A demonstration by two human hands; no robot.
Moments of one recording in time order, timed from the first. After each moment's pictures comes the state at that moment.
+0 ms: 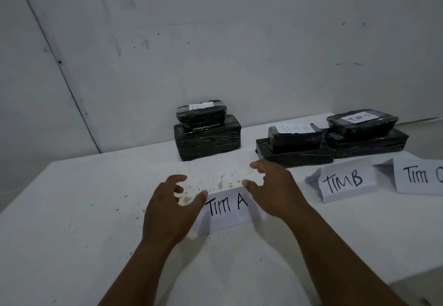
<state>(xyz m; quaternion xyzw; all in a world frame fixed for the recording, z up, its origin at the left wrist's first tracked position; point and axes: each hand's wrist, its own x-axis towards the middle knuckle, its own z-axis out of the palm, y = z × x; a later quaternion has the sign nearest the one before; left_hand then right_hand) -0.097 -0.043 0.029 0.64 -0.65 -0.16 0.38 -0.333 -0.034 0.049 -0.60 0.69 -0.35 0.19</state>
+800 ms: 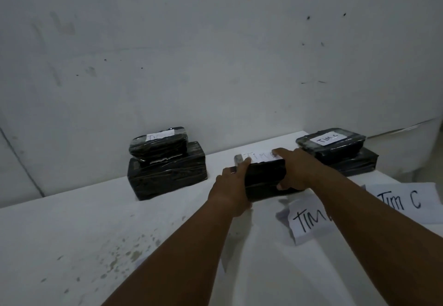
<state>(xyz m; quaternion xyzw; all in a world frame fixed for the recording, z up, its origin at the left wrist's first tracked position) -0.322 -0.168 0.051 0.49 -0.86 -0.12 0.10 -0.513 -0.126 0.098 -0.60 0.78 -0.09 0.12</state>
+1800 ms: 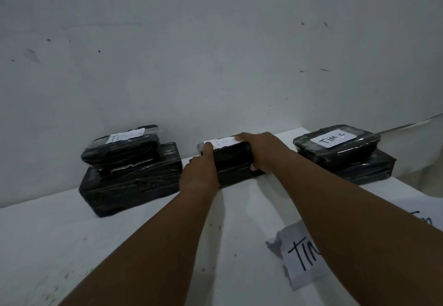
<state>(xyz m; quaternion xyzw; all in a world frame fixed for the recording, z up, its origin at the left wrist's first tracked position) -0.353 -0.268 0.036 0.60 -0.78 -0.02 0.16 -0.537 -0.255 0.067 -0.68 0.71 -0.15 0.04</state>
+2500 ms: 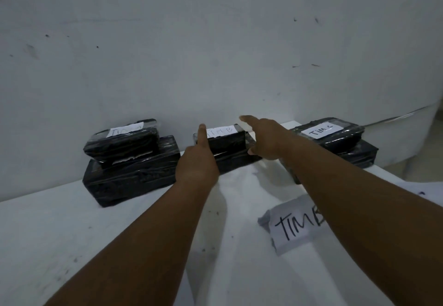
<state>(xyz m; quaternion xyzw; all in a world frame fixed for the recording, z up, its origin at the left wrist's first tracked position) -0.348 -0.226 0.073 0.61 -0.77 -0.07 0.18 -0.541 -0.217 0.099 -0.68 0.71 -0.17 0.06</state>
